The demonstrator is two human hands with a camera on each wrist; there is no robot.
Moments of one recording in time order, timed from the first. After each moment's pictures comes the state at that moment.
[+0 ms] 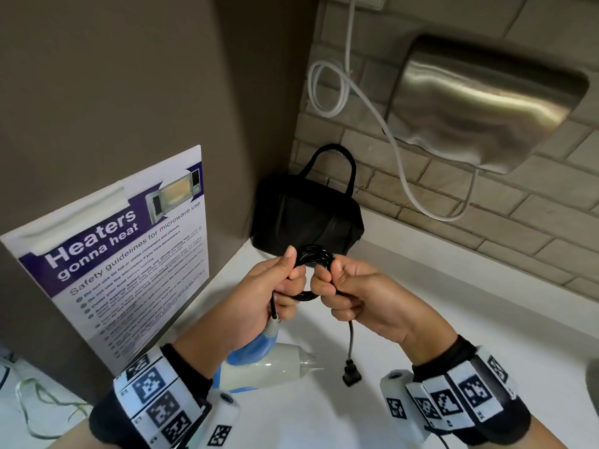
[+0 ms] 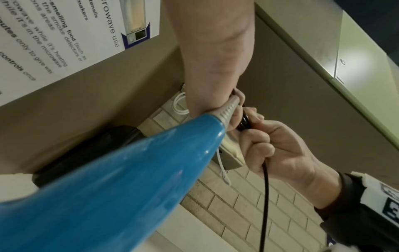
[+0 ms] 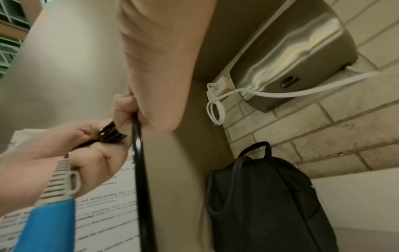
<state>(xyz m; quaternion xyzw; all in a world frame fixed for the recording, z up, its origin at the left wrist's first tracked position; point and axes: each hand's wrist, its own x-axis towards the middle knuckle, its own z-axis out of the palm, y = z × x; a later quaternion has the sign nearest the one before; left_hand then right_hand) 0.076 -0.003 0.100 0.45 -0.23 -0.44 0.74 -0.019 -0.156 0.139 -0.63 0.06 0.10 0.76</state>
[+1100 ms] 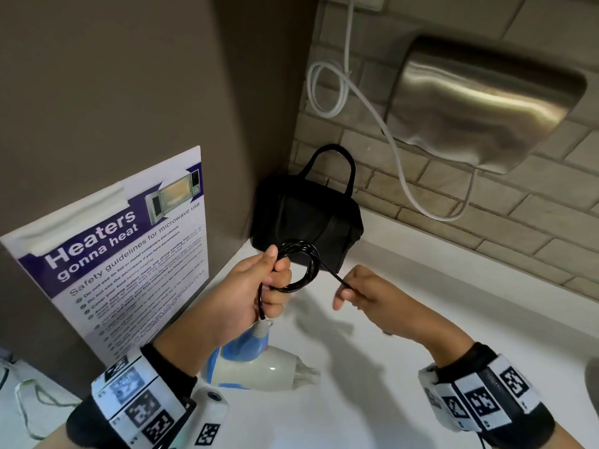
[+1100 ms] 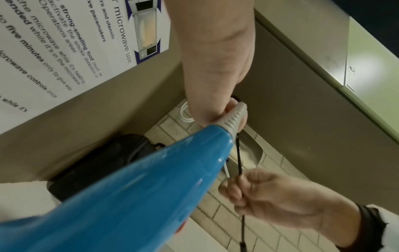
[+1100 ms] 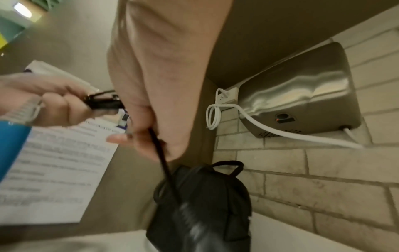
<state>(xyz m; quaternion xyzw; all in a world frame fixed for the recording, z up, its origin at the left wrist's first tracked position) 0.086 0.010 0.104 0.43 -0.17 -0.46 0.76 -0.030 -0.196 0.112 -0.94 0.08 0.07 0.33</state>
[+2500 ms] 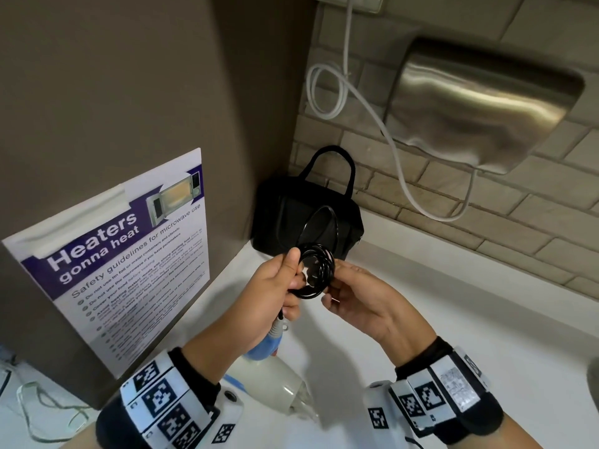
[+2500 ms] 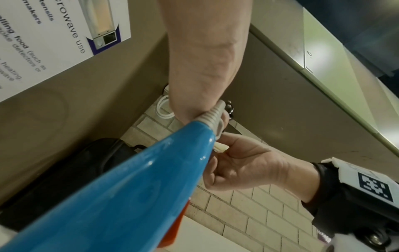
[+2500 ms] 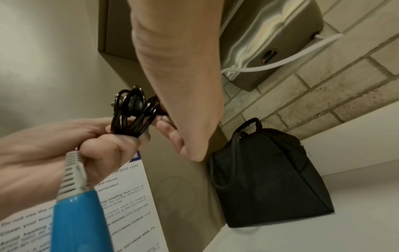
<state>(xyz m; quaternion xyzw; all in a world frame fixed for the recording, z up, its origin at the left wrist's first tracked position) 0.066 -0.013 0.102 0.55 -0.17 -0.36 0.73 0.001 -0.161 0.106 -0.53 0.26 -0.02 0.80</state>
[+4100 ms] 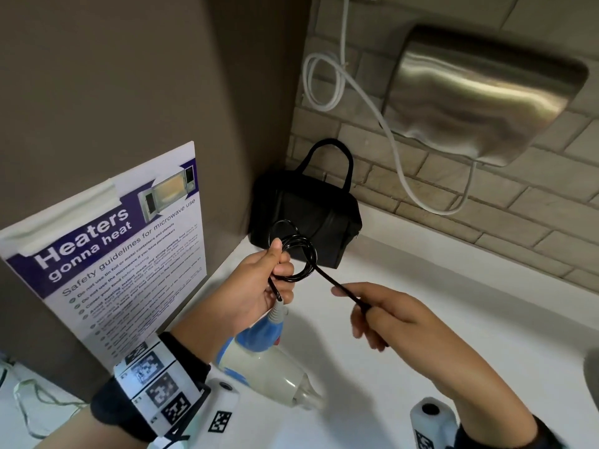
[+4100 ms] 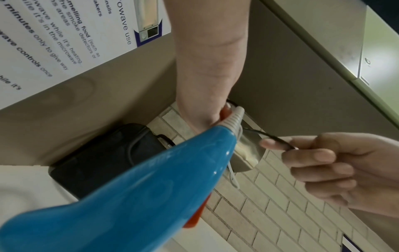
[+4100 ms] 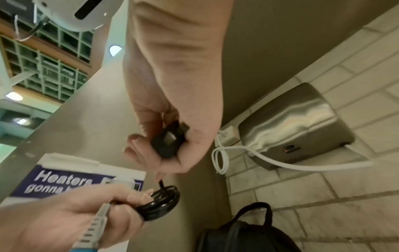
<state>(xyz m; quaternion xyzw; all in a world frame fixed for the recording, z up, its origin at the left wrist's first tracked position) 0.090 -0.015 0.093 0.43 -0.08 -0.45 0.78 -0.080 -0.146 0.149 -0.84 0.16 0.00 0.51</state>
